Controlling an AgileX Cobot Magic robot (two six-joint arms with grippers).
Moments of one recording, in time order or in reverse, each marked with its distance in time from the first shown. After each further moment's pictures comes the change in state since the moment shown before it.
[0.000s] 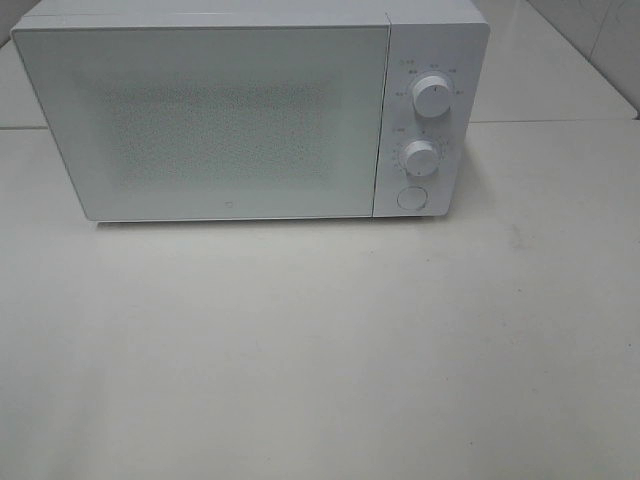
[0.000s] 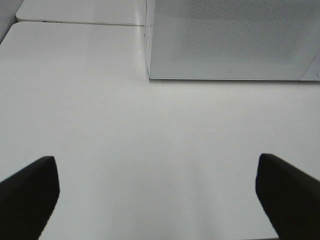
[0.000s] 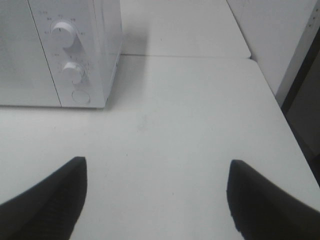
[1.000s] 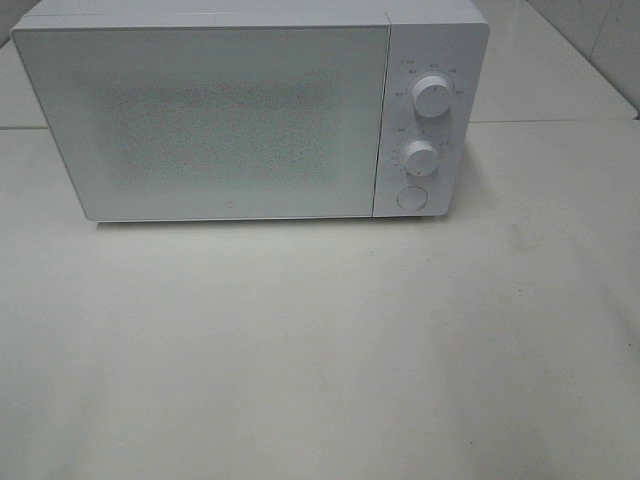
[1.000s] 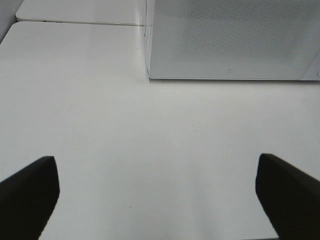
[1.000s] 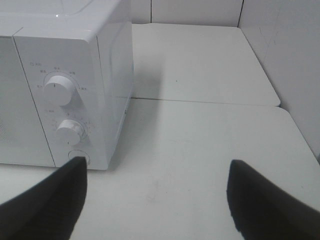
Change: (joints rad) left arm 0.000 0.000 0.001 0.000 0.000 0.000; right arm 0.001 0.544 0.151 0.004 -0.774 0.000
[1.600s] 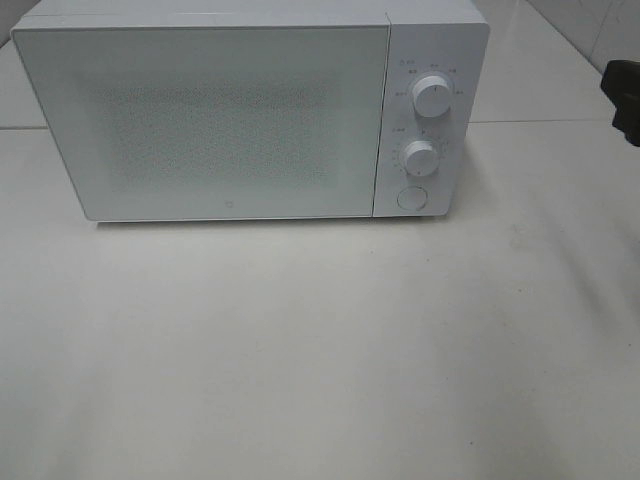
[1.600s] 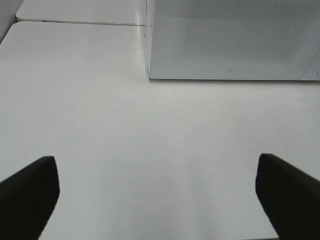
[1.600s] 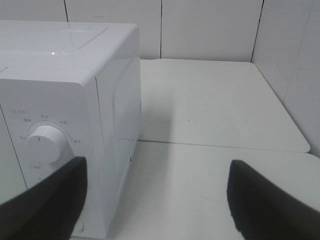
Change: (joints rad) left arm 0.000 0.000 0.000 0.000 0.000 0.000; right arm 0.000 0.450 0.000 -0.001 -0.597 0.000
